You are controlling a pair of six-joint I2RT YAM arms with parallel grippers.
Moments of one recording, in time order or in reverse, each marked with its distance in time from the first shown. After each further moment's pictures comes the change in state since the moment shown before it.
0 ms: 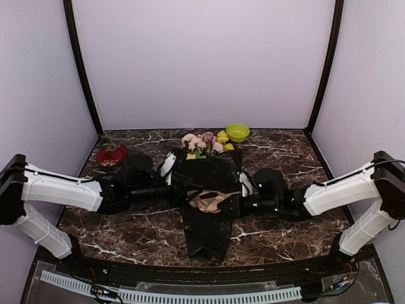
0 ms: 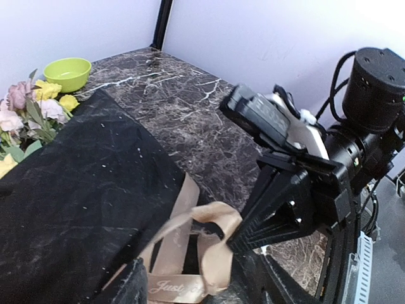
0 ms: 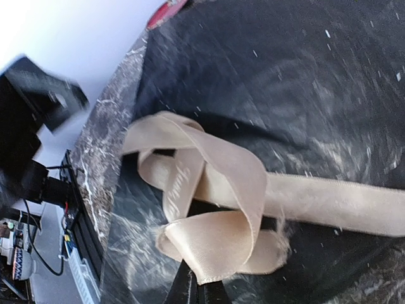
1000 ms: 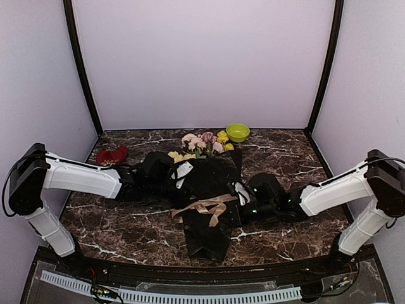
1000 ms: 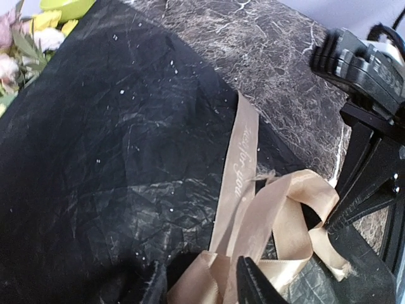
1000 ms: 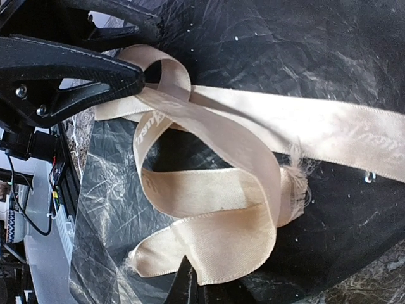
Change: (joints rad) left arm 0.068 0.199 0.200 -0.359 0.025 0.180; right arm 0.004 0.049 -0.016 -0.080 -0.121 -0.049
